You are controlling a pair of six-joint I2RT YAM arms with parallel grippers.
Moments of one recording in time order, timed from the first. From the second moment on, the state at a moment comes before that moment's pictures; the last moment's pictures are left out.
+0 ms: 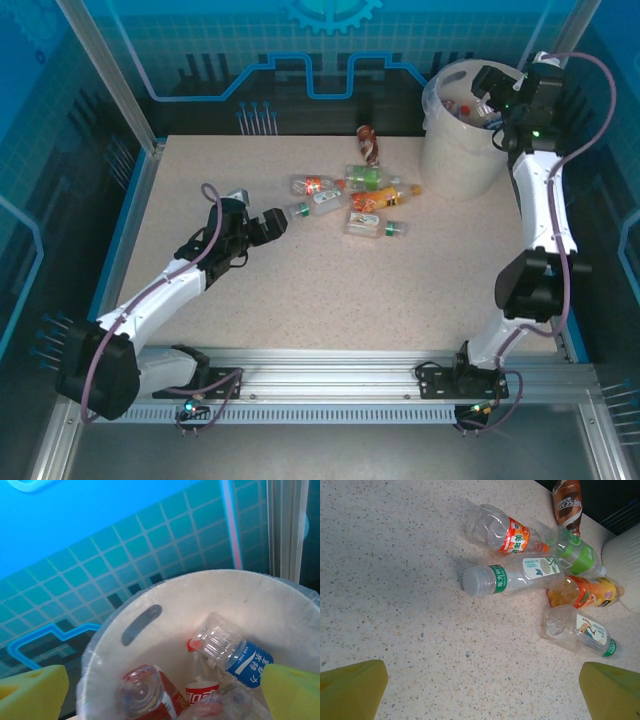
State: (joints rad) left arm -0.34 1.21 0.76 -0.19 -0.01 -0.69; right arm -0.16 1.72 1.85 -0.36 -0.01 0.36
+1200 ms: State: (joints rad) left arm -0.34 1.94 1.35 -0.32 0.19 -0.38; right arm -0.14 1.08 1.06 -0.35 -0.46 0.32
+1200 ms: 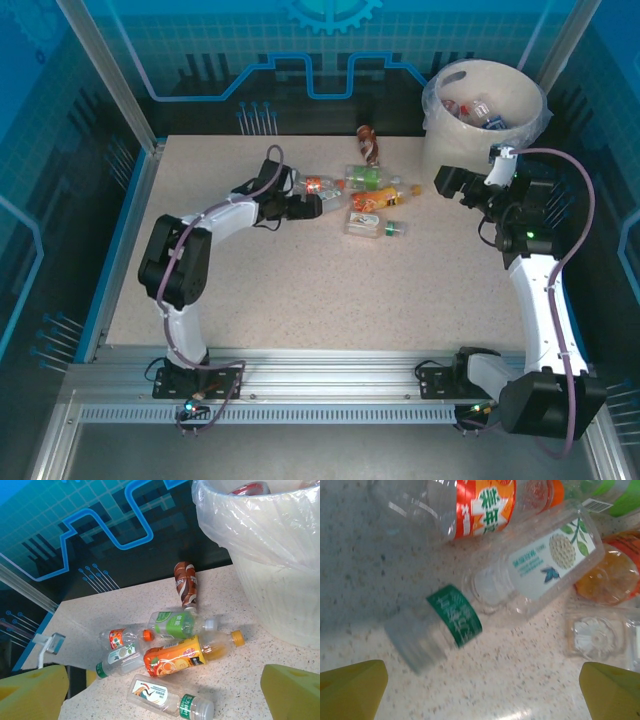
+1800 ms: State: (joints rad) left arm -0.35 2.08 1.50 -0.47 0.18 -0.07; right arm -0.14 1.08 1.06 -0.35 -0.46 0.32
